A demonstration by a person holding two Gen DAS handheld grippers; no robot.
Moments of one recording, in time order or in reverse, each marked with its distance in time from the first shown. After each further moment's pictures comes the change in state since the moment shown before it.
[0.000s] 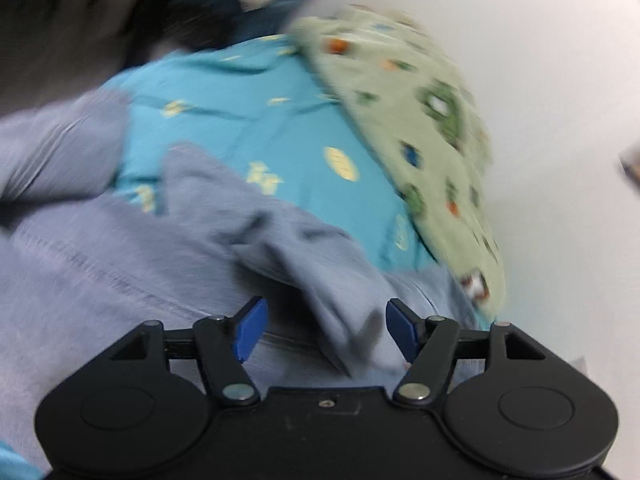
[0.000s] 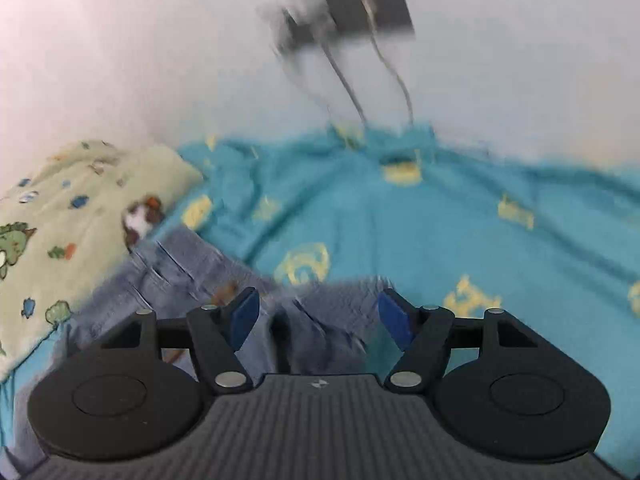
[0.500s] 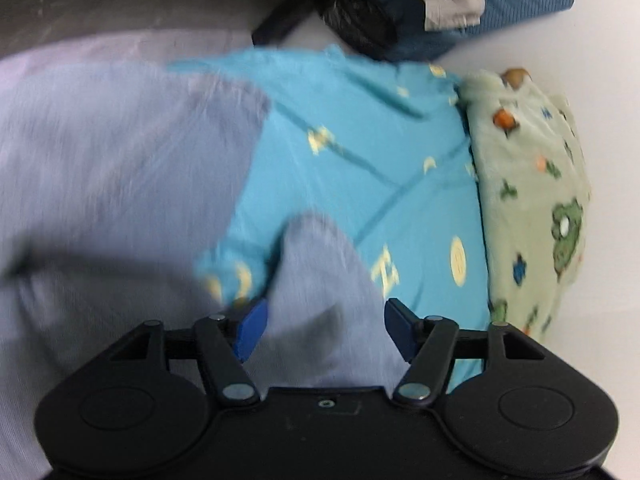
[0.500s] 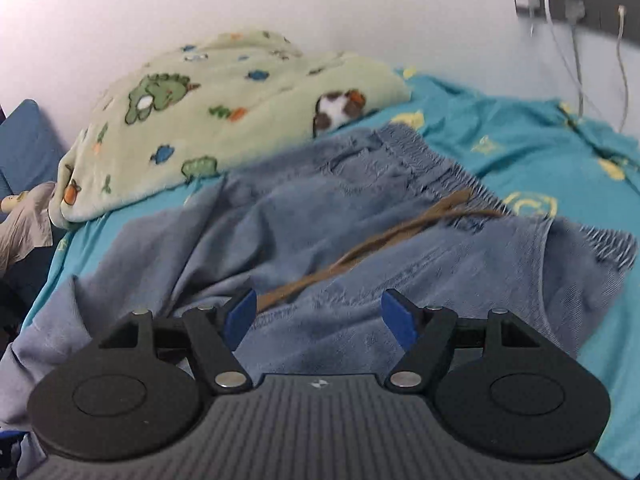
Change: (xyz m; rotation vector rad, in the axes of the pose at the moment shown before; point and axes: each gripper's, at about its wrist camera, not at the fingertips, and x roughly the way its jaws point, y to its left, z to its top) left arm 0.045 0.064 0.099 -0.286 -0.034 0.199; right arm 0.021 0.086 -0.066 -0.330 0.223 0.362
